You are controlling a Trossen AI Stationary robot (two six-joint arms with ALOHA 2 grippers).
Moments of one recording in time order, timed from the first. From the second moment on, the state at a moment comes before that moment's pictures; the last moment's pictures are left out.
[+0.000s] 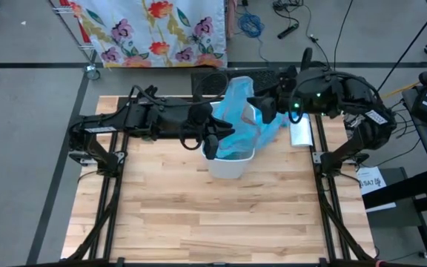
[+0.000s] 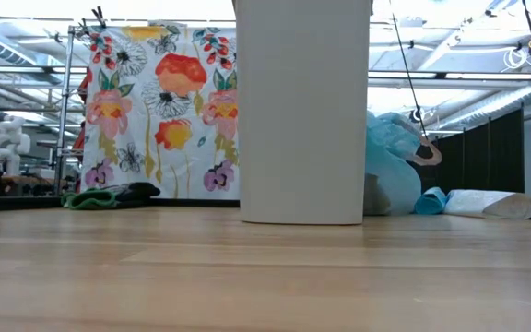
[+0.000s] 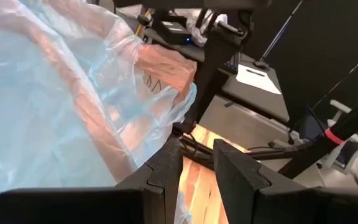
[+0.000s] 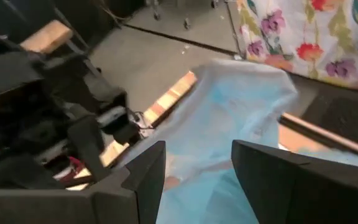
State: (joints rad) left arm -0.08 1.64 2.02 -0.66 -0.22 -0.46; right arm 0.00 1.51 2.22 -1.16 0.39 0.70
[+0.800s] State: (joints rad) left arm -0.07 1.62 2.01 -0.77 -0.22 -0.40; right arm -0.07 1.58 2.22 -1.34 0.34 0.72
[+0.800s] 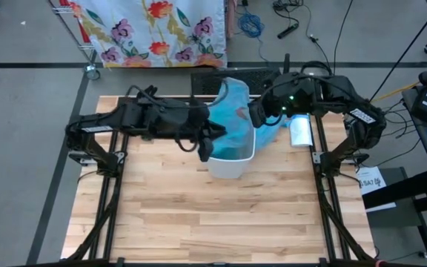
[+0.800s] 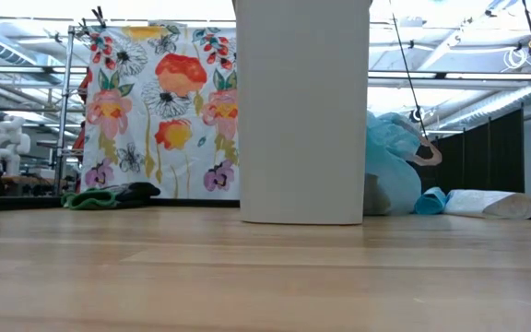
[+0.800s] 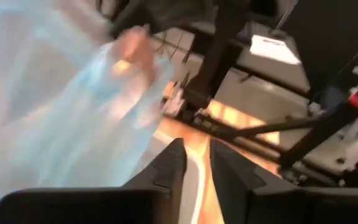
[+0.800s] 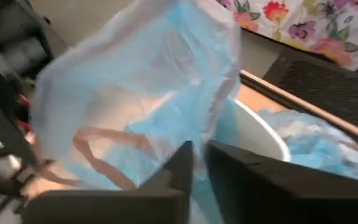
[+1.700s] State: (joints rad) left arm 0.01 1.50 2.02 -0.84 -0.21 -0.20; right arm -0.07 1.57 2.22 -1.29 0.35 0.67
